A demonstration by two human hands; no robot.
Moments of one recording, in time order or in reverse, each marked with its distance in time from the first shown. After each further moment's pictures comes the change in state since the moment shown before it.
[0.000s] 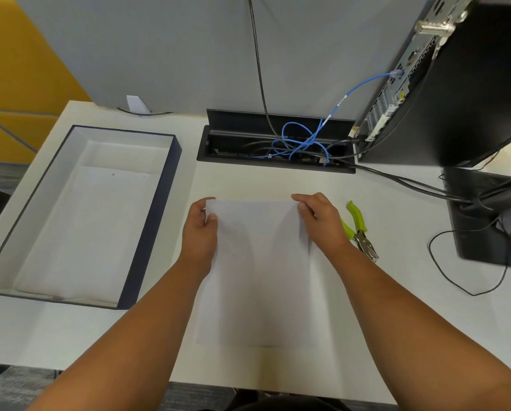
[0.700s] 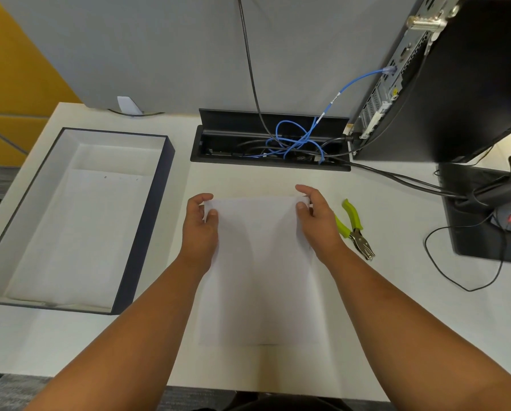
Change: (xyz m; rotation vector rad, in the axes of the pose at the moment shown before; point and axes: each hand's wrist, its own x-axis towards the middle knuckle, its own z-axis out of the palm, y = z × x) left_hand 0.005 0.011 0.013 0.086 -0.001 -0.040; right_hand -0.005 -0.004 0.004 0.310 0.064 0.196
